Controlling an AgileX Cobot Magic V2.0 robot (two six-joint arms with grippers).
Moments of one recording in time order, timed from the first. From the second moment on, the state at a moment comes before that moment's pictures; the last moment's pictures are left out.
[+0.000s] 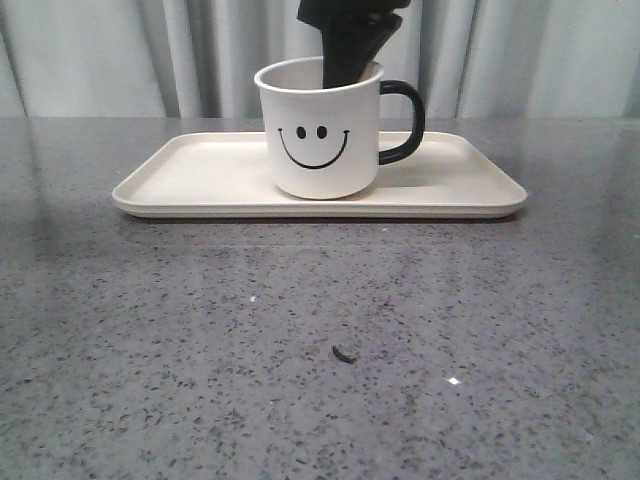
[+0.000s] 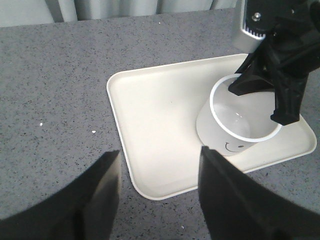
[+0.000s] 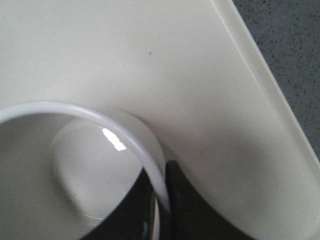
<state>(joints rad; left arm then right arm) -0.47 1.07 -1.17 0.06 0.75 -0.28 0.51 2.08 -2.14 0.12 1.25 -0.53</state>
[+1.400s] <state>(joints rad) -0.47 0.91 -1.05 0.13 0.66 -0.28 0.51 1.84 -2.19 0.14 1.26 -0.37</state>
